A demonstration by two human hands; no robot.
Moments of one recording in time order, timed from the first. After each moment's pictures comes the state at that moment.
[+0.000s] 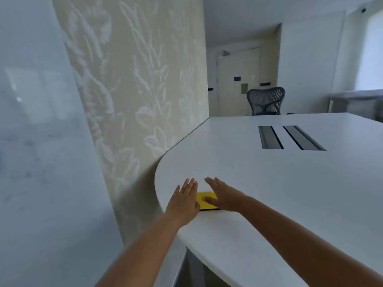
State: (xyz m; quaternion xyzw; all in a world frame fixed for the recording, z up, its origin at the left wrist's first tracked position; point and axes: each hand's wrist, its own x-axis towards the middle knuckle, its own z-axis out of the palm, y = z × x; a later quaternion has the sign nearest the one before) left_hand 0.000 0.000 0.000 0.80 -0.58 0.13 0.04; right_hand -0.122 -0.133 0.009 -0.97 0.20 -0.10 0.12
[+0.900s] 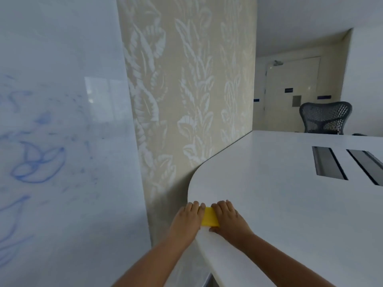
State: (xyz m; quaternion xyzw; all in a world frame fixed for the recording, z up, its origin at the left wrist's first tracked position) left_hand 0.043 0.033 -0.002 0.84 -0.49 0.22 -0.07; right_hand -0.046 -0.103 -0.018 -0.97 0.10 -0.20 -0.04
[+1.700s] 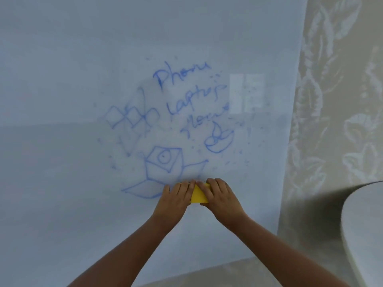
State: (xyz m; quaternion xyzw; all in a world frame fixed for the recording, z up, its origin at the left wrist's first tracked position) left_hand 0.054 0.397 0.038 0.86 -0.14 0.43 -0.24; right_hand 0.093 0.219 0.027 -0.83 -0.31 -0.47 -0.04
